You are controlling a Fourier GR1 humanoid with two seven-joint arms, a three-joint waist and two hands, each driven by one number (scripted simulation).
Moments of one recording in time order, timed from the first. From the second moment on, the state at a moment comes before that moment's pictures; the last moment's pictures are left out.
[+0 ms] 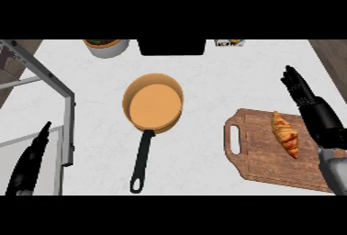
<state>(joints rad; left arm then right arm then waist) 0.06 0.55 -0.22 -1.34 0.08 0.36 0.19 -0.22 -0.51 0.15 -1.42 -0.20 -0.01 -0.23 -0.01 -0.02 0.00</state>
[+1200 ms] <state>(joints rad) -0.10 0.33 -0.30 -1.35 0.24 0.06 0.09 0.04 -0.61 0.27 -1.75 0.42 -0.37 -0.08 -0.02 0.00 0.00</state>
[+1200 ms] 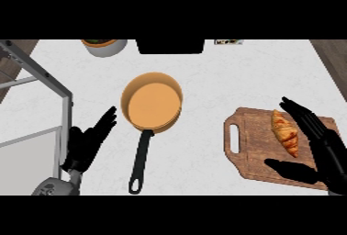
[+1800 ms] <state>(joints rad) -0.12 0.31 -0.28 -1.34 0.23 0.02 0.10 -0.13 -0.57 0.28 -1.69 0.39 -0.07 0.41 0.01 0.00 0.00</state>
